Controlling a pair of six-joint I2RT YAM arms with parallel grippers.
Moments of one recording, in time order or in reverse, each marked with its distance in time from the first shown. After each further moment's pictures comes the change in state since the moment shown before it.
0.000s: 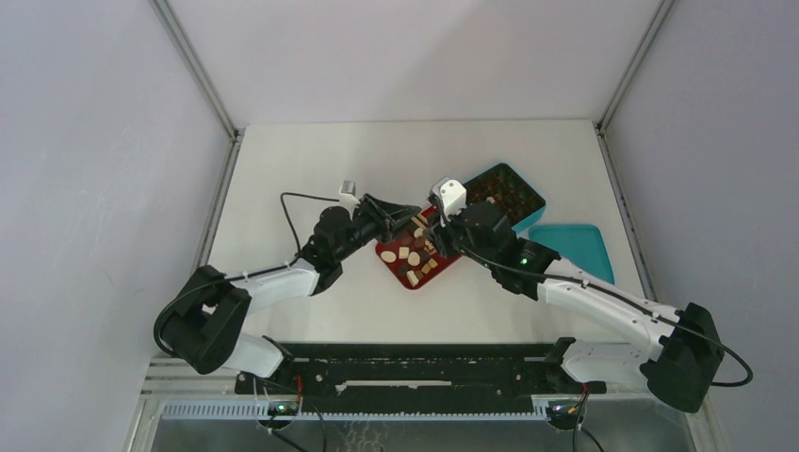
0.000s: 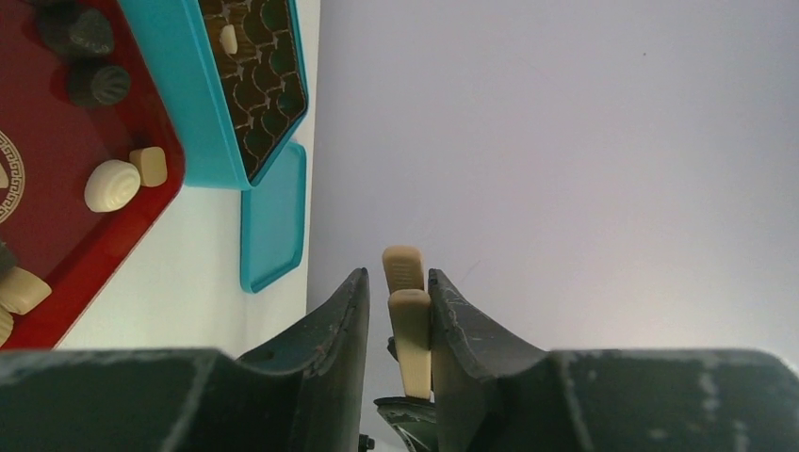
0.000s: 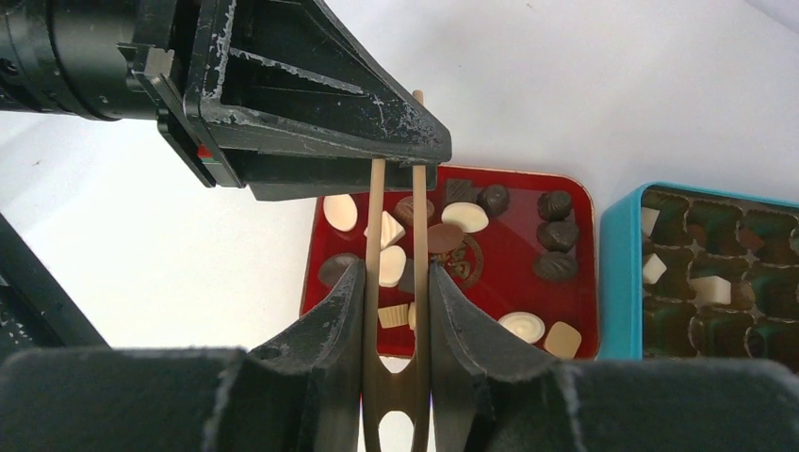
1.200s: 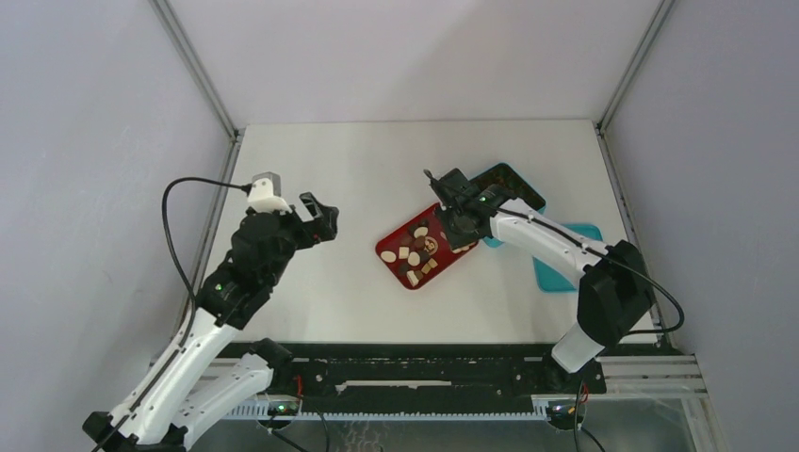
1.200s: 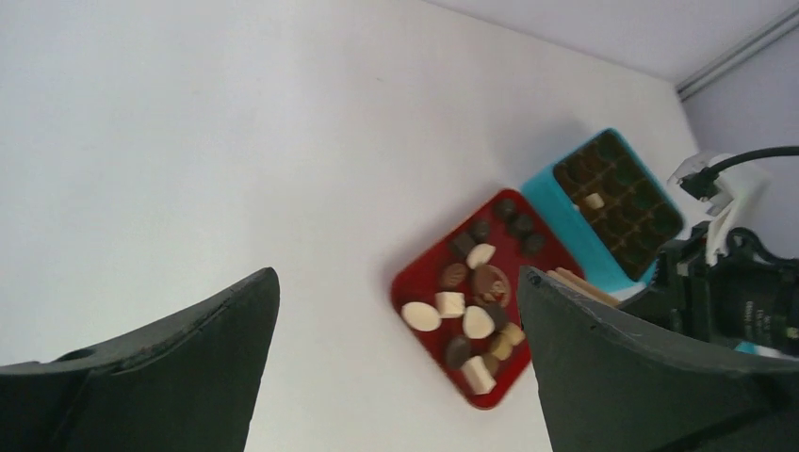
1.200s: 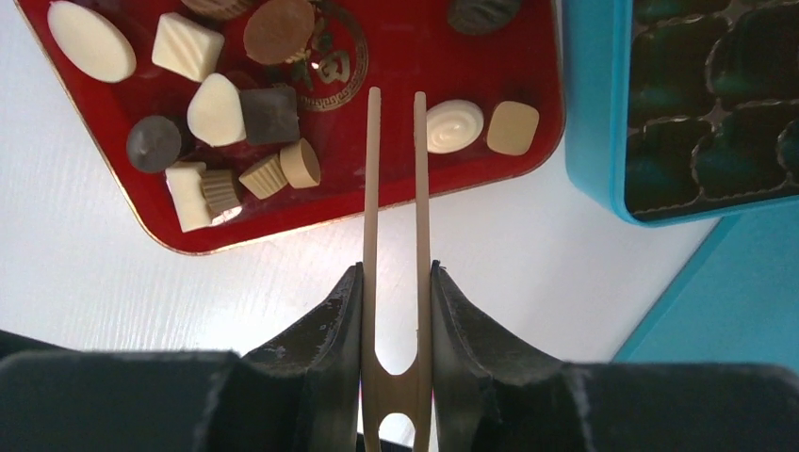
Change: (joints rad) left arm 0.082 -0.694 0.220 -1.091 -0.525 0.997; right arm -0.168 0.426 0.398 -0.688 0.064 0.209
